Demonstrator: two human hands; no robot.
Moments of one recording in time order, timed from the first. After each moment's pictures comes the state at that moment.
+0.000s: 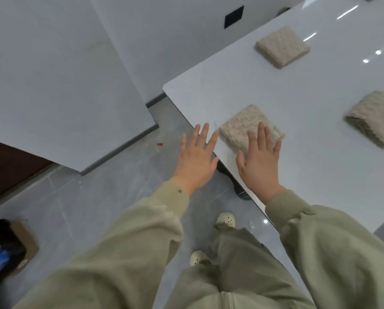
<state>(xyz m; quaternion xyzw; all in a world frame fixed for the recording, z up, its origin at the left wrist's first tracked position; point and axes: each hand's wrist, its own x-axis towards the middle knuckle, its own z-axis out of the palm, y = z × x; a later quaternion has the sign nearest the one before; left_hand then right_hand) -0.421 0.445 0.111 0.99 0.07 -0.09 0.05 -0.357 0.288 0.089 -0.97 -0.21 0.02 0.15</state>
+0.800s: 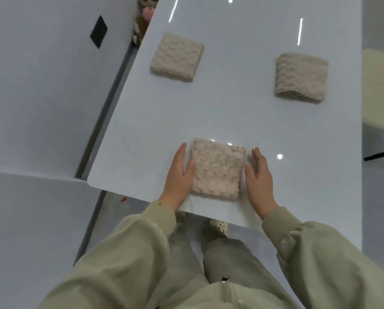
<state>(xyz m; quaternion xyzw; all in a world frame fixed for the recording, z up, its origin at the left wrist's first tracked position) -0.251 0.474 0.068 0.81 0.02 -0.24 0.54 -0.310 0.290 0.067 -0.78 0.29 0.00 0.56</state>
